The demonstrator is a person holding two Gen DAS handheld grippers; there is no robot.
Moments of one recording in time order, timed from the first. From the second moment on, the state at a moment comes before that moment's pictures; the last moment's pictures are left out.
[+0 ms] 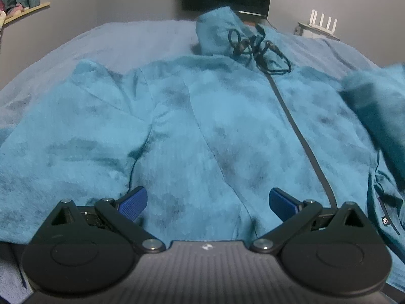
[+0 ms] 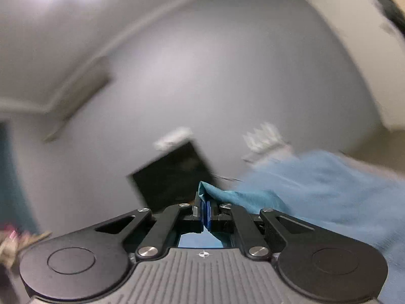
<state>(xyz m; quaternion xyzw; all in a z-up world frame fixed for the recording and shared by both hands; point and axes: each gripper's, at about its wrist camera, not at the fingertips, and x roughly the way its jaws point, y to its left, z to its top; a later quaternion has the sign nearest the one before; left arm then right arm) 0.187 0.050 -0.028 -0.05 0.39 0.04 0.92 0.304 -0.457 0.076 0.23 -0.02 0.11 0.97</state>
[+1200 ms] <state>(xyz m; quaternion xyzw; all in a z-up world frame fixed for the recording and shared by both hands) 0.178 0.087 -0.027 -0.12 0.36 0.05 0.92 0.330 -0.172 -0.046 0.32 0.42 0.18 0.83</state>
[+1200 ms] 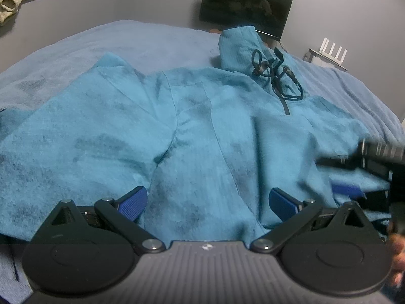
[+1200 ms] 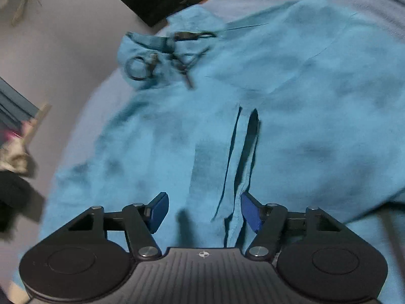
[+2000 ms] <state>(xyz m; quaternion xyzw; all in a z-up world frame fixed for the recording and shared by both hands) 0.180 0.087 -0.033 -0.11 0.36 0.07 0.92 0.311 -0.172 -0.038 0.16 0.36 0.12 0.91</state>
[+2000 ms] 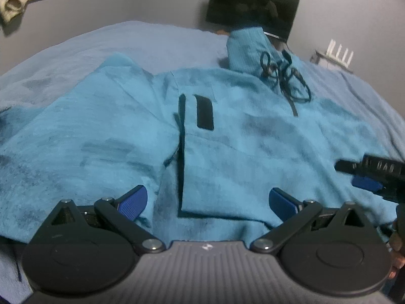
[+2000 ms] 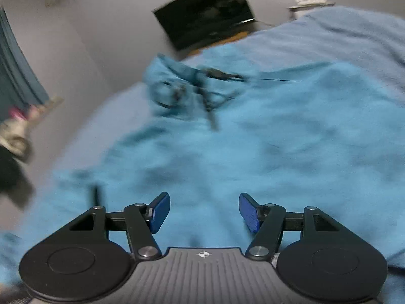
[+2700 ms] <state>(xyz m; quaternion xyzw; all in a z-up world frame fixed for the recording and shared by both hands) 0.169 0.080 -0.006 -0.06 0.28 0.11 0.95 0.202 -0.176 -0.043 0.03 0.22 0.11 0.97</state>
